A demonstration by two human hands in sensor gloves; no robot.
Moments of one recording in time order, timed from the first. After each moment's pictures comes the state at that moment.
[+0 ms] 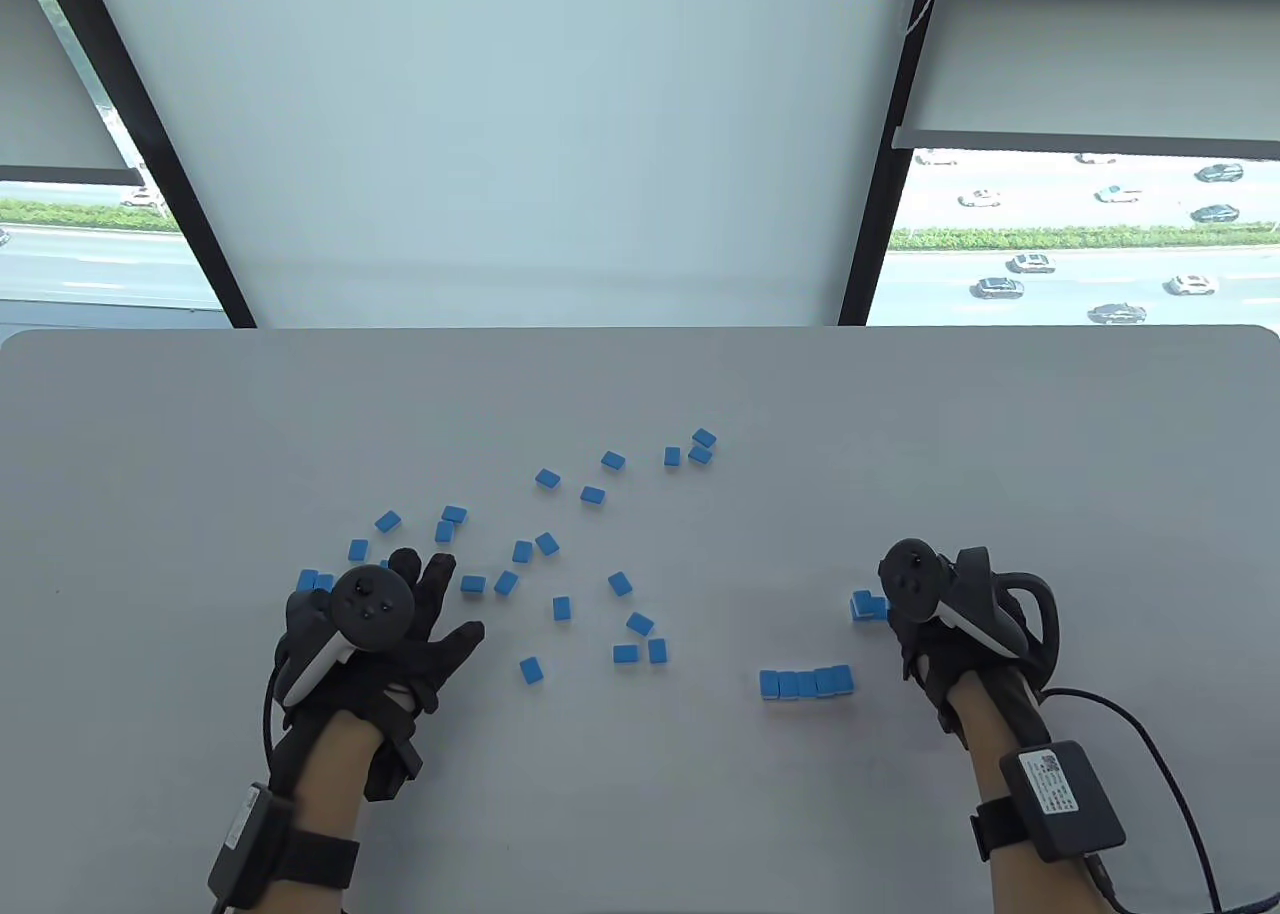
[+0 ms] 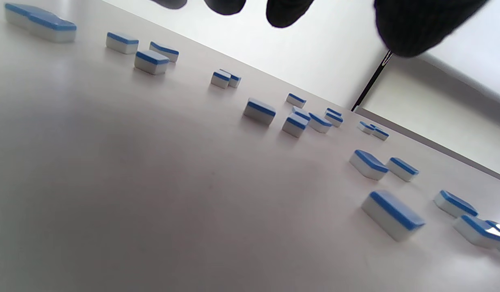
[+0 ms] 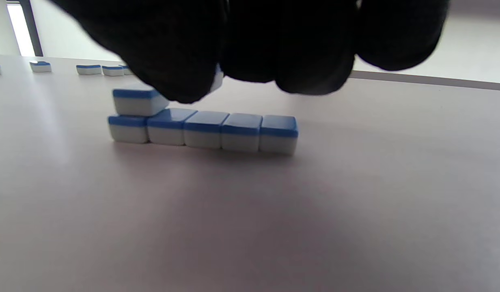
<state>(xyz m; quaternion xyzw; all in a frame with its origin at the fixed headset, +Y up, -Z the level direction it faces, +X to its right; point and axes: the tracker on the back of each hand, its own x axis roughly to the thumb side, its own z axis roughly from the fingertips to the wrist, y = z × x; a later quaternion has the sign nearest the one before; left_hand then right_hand) -0.280 -0.736 -0.347 -0.10 -0.02 0.19 0.98 0.234 -0.733 -0.380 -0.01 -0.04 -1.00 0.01</state>
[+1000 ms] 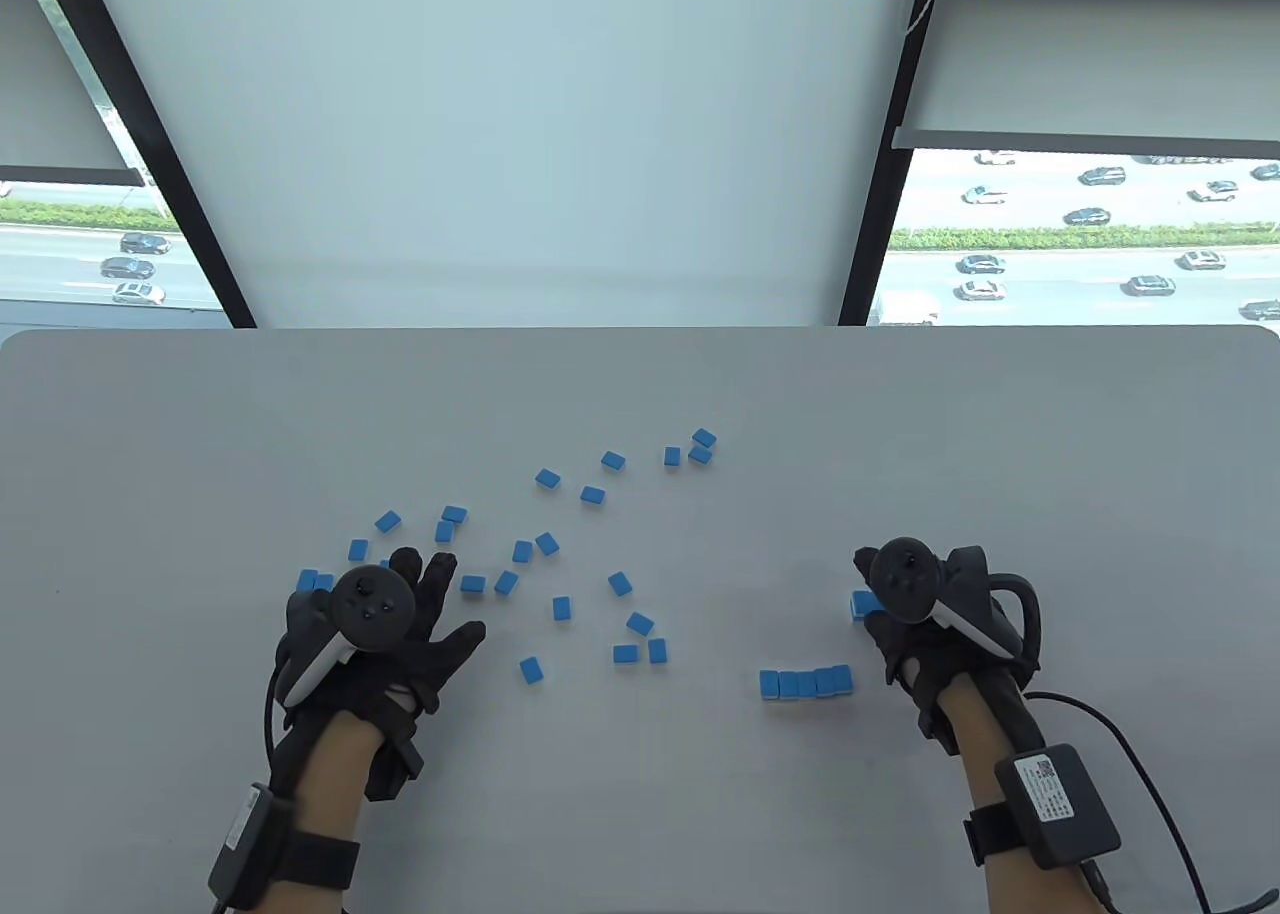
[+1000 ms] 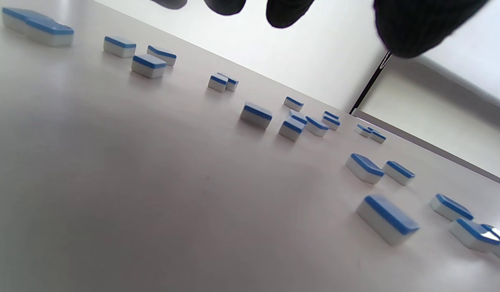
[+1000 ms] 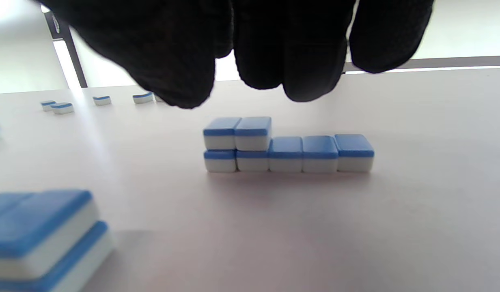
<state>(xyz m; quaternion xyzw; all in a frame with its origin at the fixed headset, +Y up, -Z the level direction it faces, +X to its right) -0.279 -0.733 -0.346 -0.10 -0.02 0.19 0.98 0.213 -0.712 -0.368 -0.06 -0.04 -1.00 -0.06</state>
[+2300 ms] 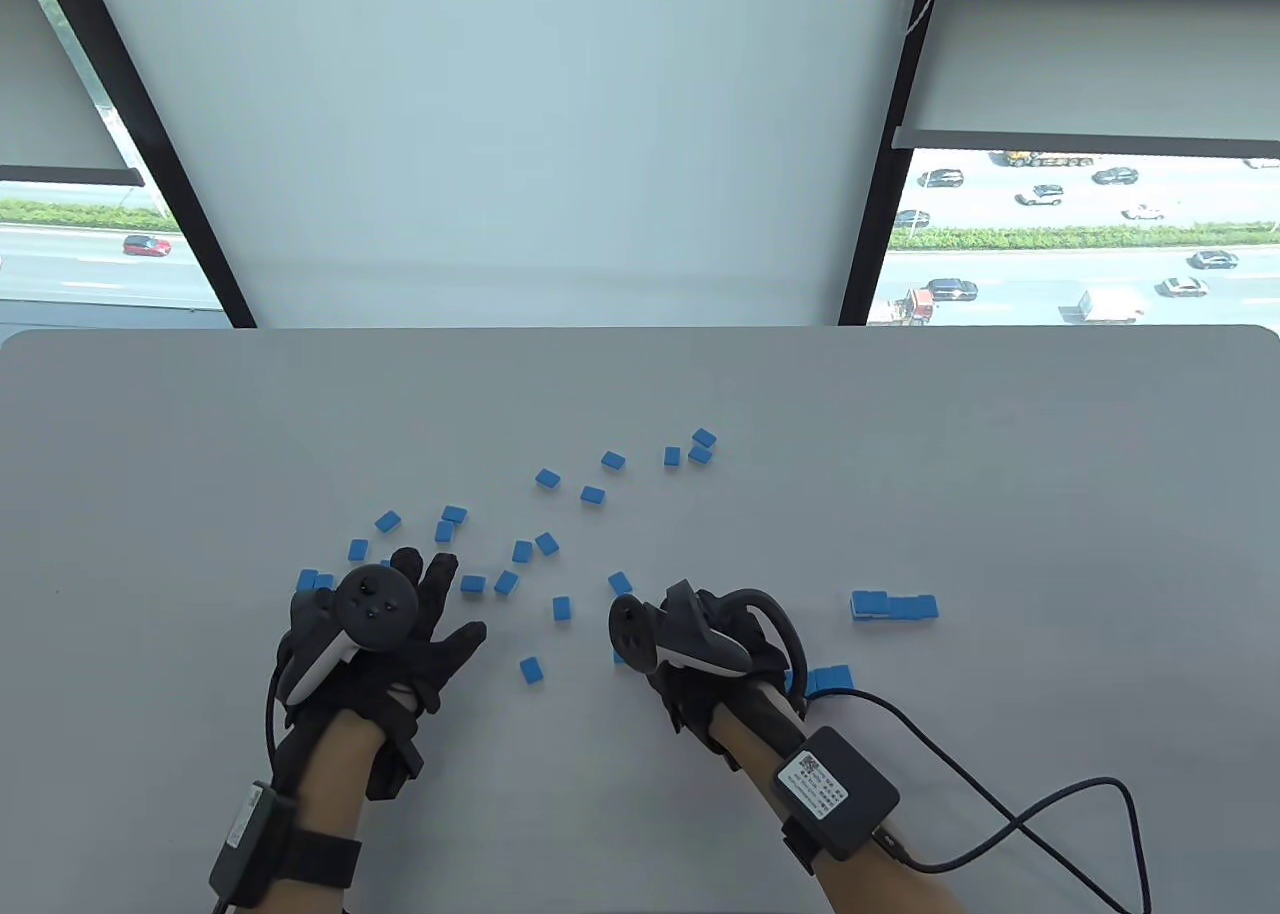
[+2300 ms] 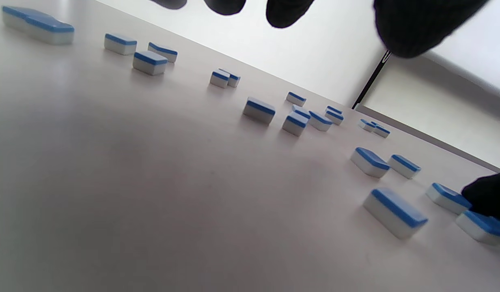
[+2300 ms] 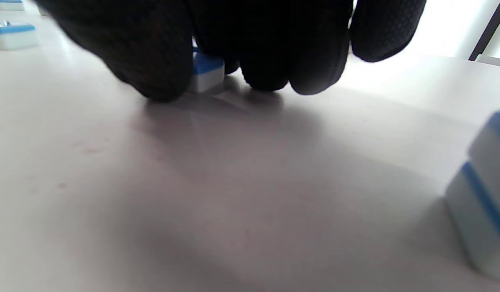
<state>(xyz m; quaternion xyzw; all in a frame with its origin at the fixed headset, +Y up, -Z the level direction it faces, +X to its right) -0.276 -0.734 -0.346 -0.10 -0.02 0.18 0.98 0.010 -0.753 -0.357 -0.18 -0.10 -0.98 0.06</state>
